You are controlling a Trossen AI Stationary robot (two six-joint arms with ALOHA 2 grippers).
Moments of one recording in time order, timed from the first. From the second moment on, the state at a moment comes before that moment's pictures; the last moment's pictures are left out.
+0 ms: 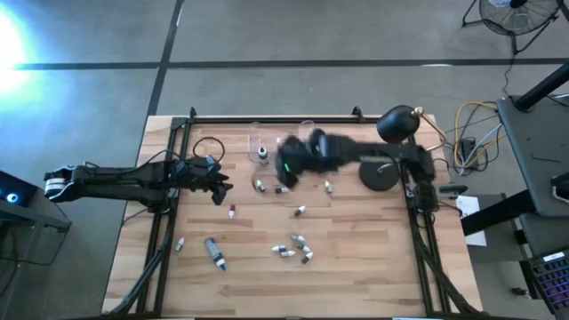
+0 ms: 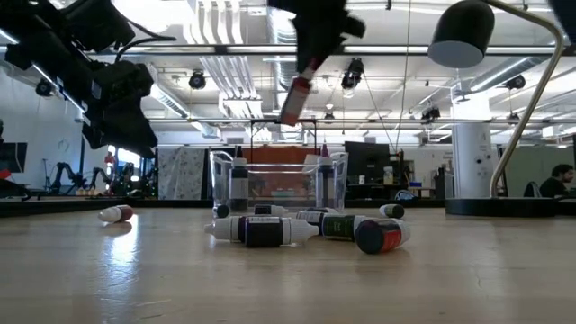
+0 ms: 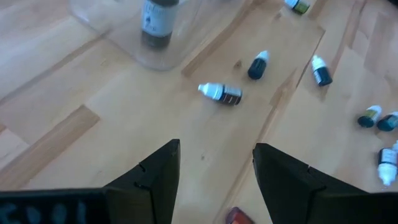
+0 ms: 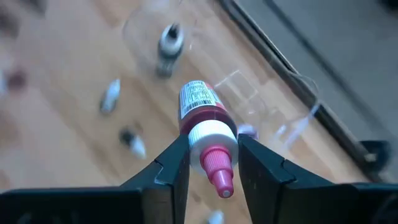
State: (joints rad) left arm 0.18 0.70 0.38 -0.38 -0.11 -0.50; right arm 0.00 1.99 2.09 -1.28 0.51 0.57
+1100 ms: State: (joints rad) left arm 0.18 0.70 0.34 -0.37 -0.09 -0.54; right arm -0.32 2.19 2.11 -1.35 0.43 0.87
